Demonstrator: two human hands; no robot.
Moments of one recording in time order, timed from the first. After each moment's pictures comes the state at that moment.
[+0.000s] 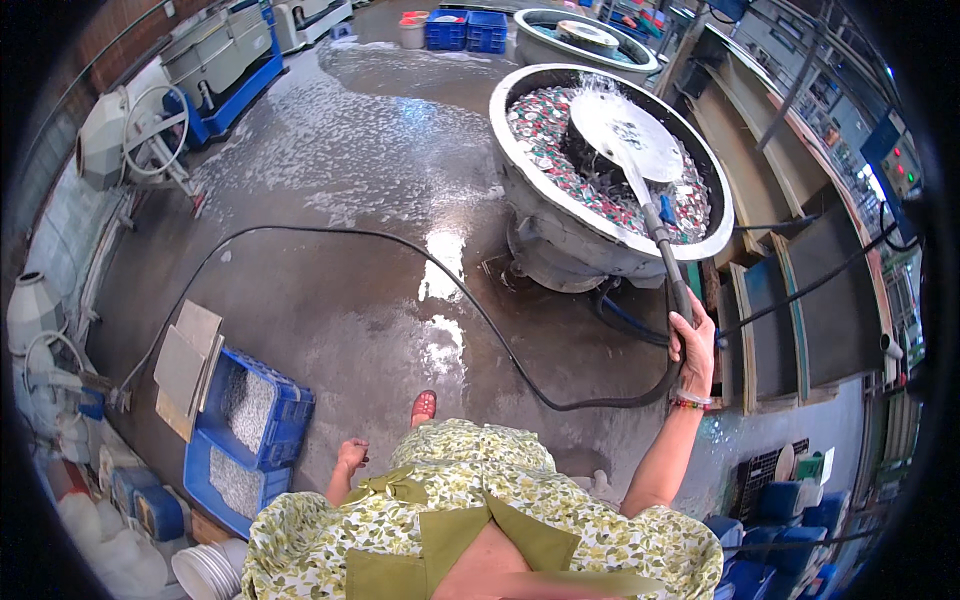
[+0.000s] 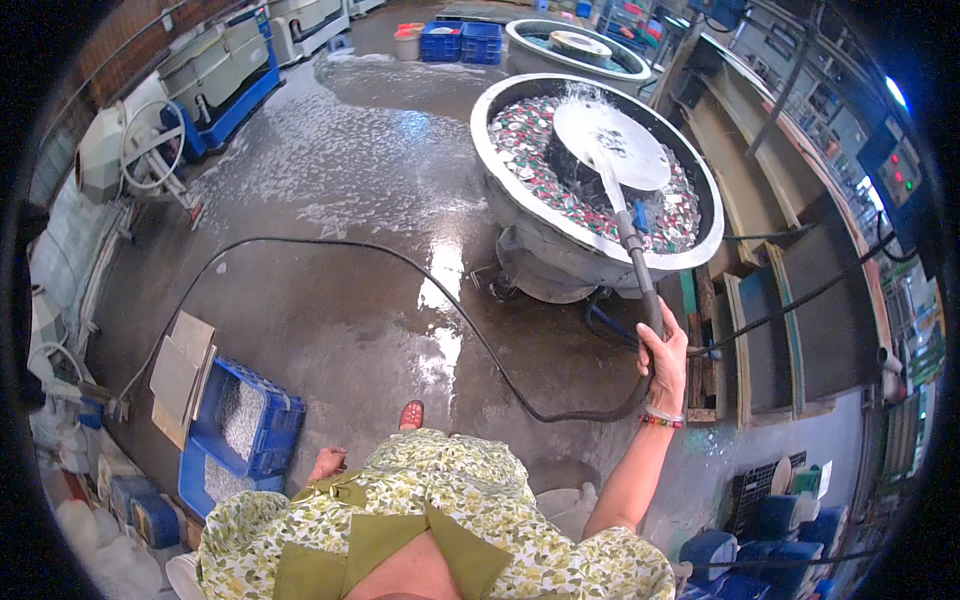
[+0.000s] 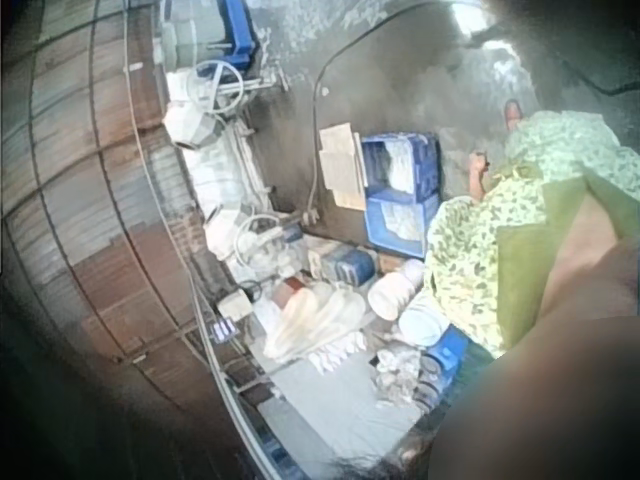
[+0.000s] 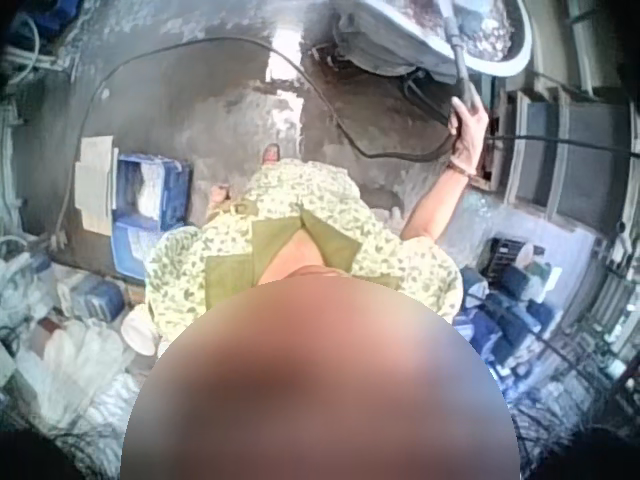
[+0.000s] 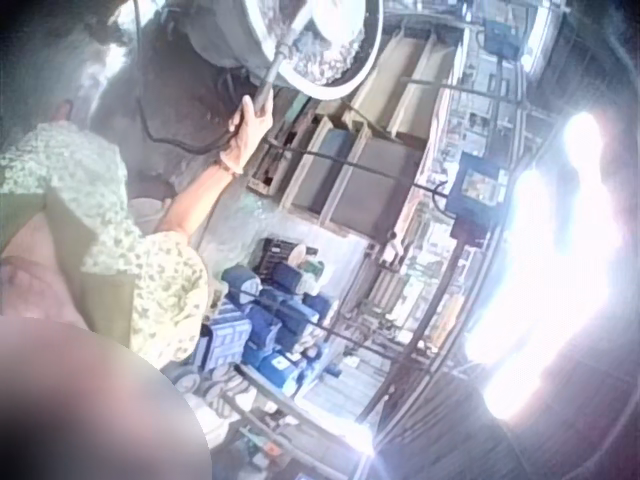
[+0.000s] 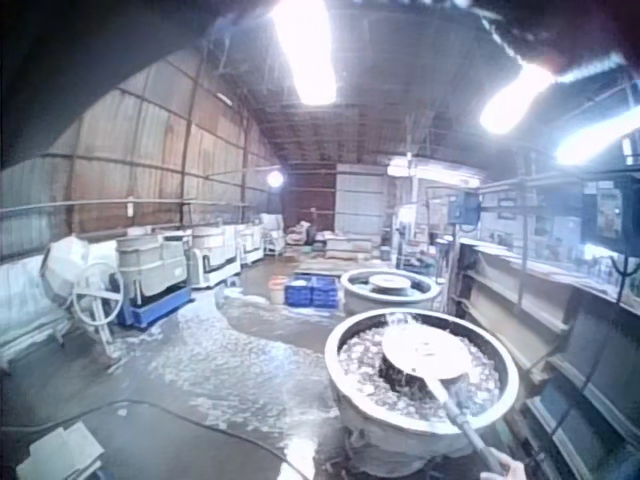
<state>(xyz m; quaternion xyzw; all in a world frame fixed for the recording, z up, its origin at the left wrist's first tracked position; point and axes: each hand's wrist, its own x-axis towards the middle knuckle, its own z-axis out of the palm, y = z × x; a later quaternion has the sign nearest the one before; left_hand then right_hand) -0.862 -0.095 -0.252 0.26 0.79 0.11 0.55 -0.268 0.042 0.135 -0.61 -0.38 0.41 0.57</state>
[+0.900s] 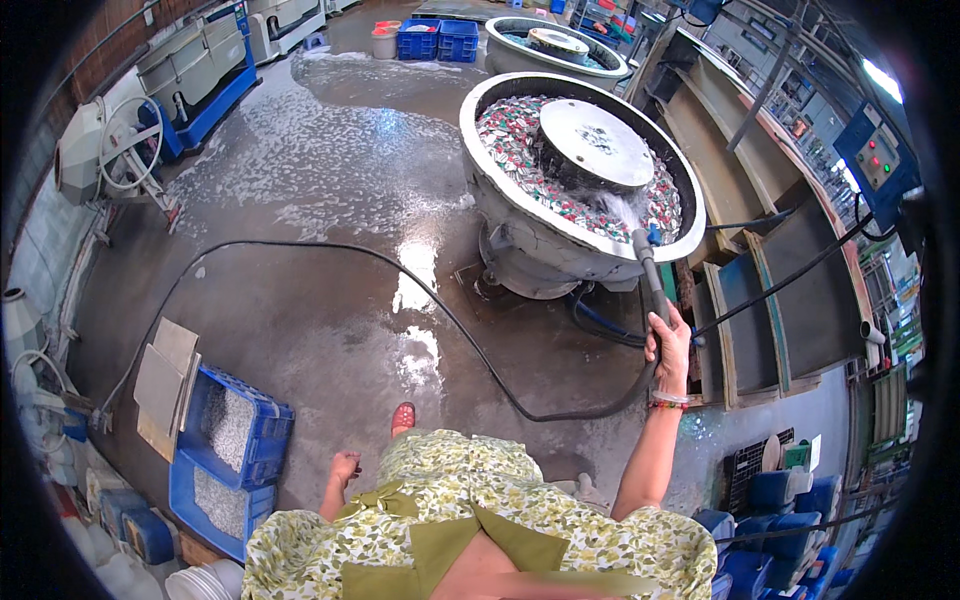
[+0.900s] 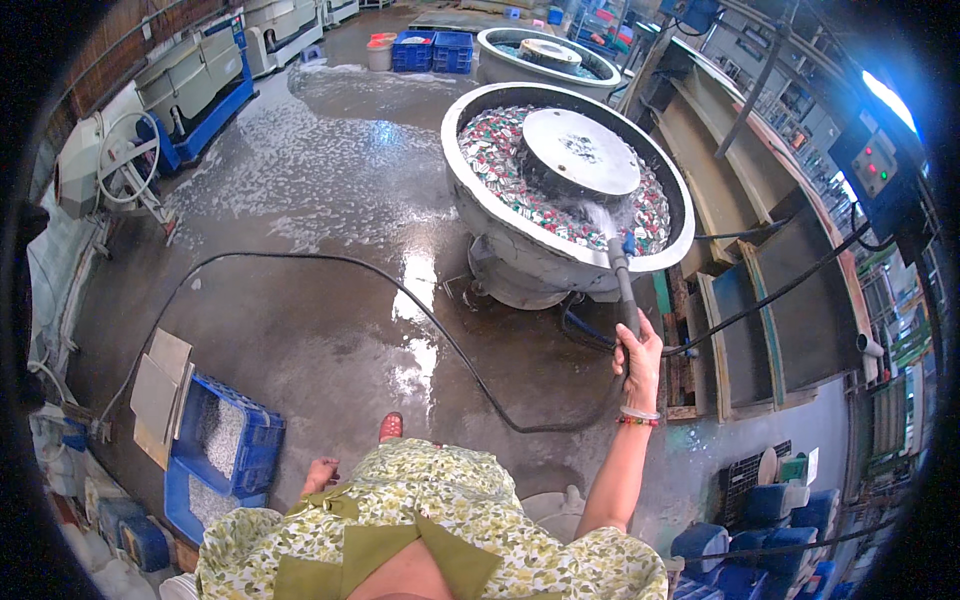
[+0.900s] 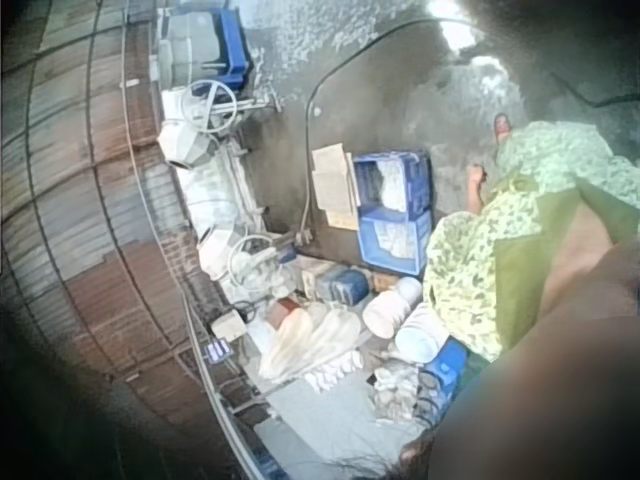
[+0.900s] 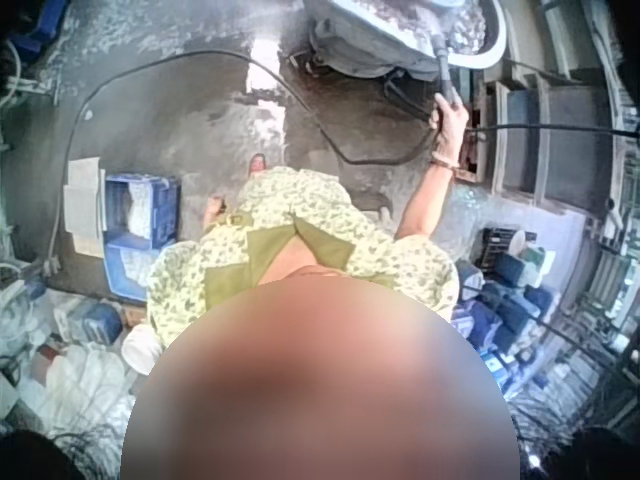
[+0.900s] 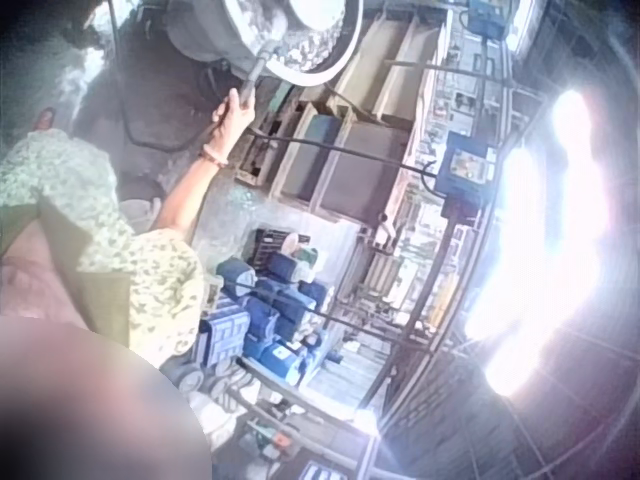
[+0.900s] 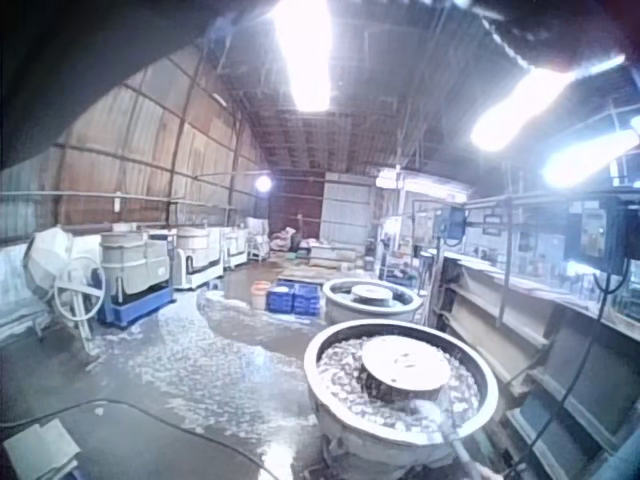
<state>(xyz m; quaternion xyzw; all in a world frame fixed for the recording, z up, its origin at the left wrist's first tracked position) -0.847 -0.096 -0.276 0.24 0.76 0.15 0.58 -0.248 0.046 0.105 -0.60 -0.32 0.40 0.61</state>
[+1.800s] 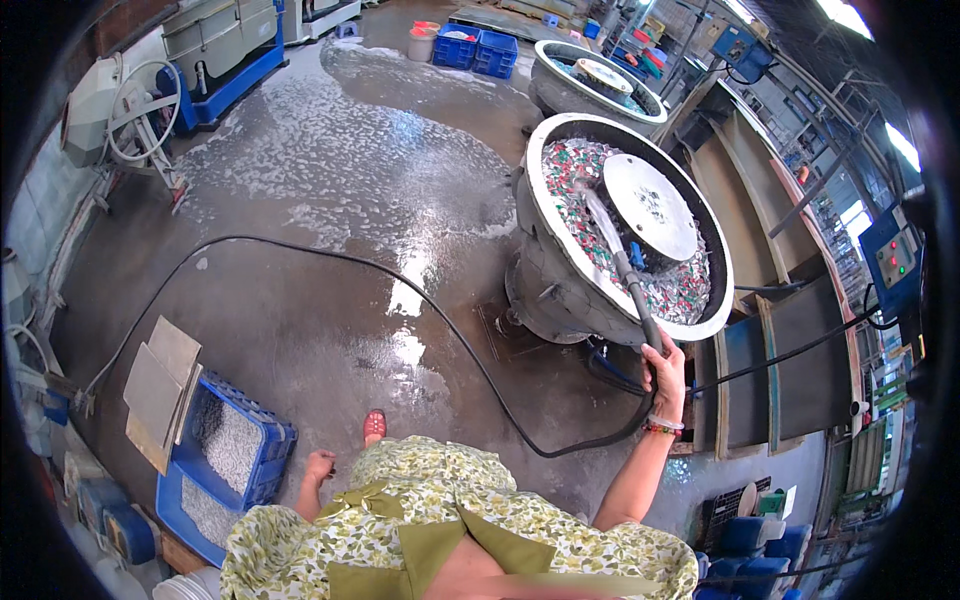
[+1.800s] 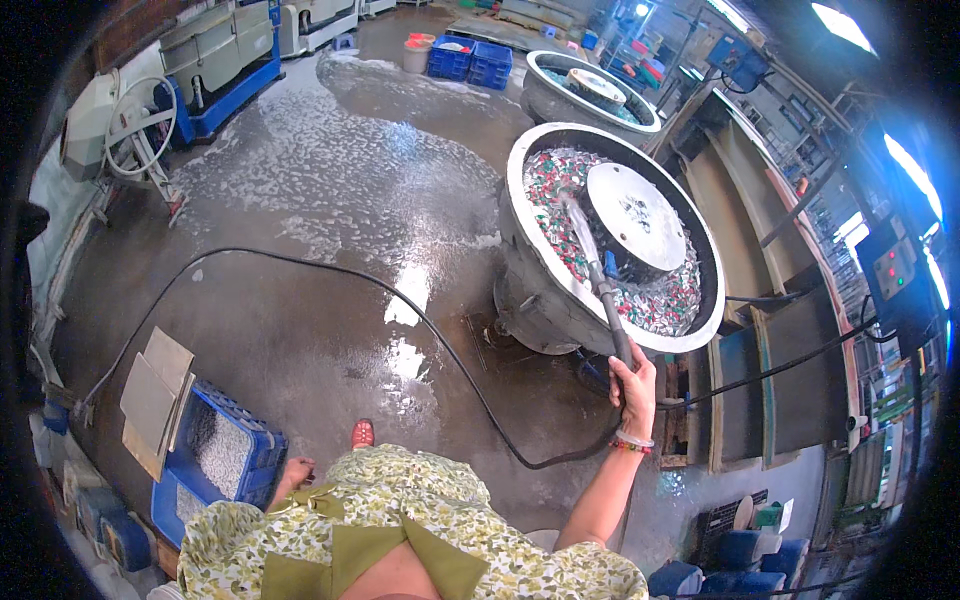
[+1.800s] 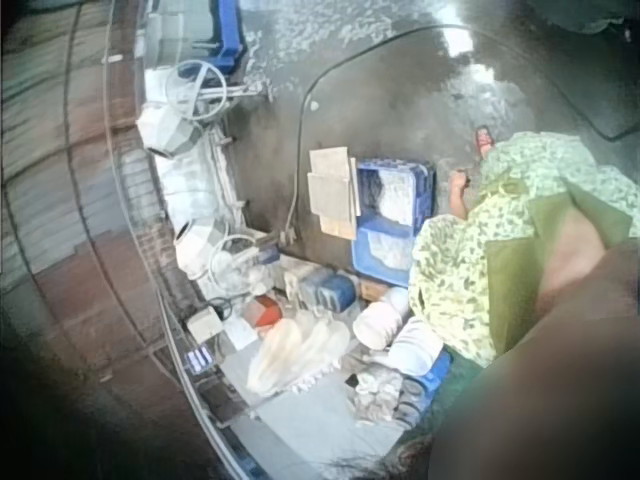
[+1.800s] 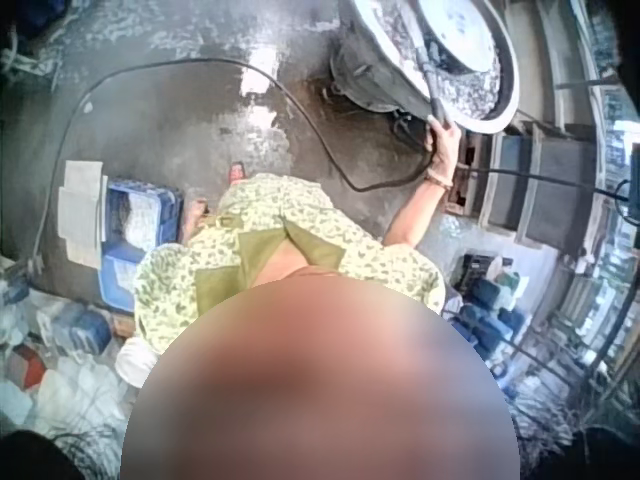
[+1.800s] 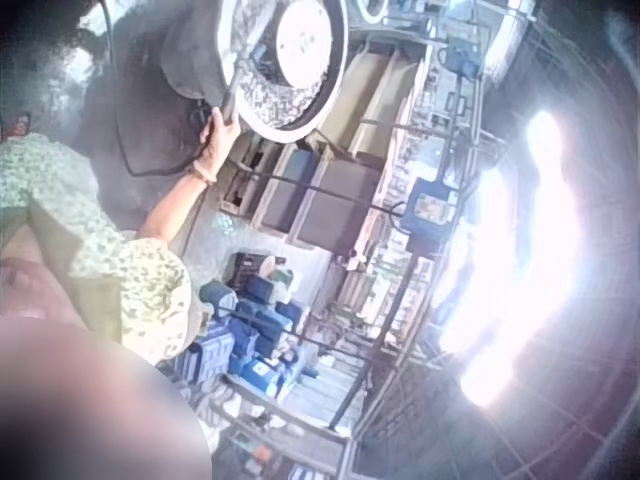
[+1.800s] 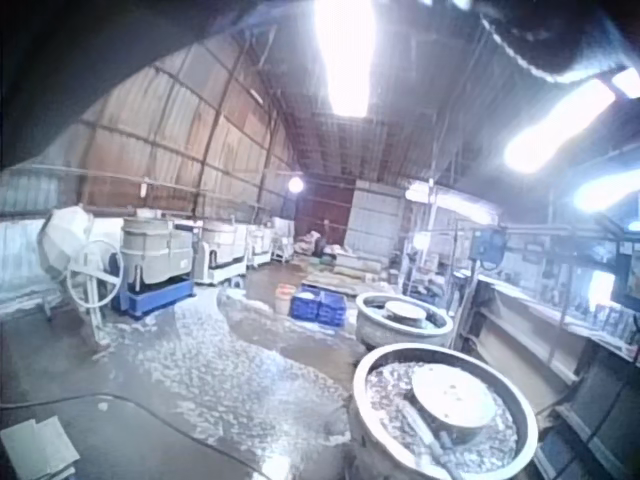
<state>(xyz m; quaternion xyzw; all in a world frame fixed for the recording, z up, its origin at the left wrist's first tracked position) -1.002 0.048 -0.283 0.23 0.77 0.13 0.58 -0.399 0.204 0.124 -0.64 -0.38 0.42 0.52</state>
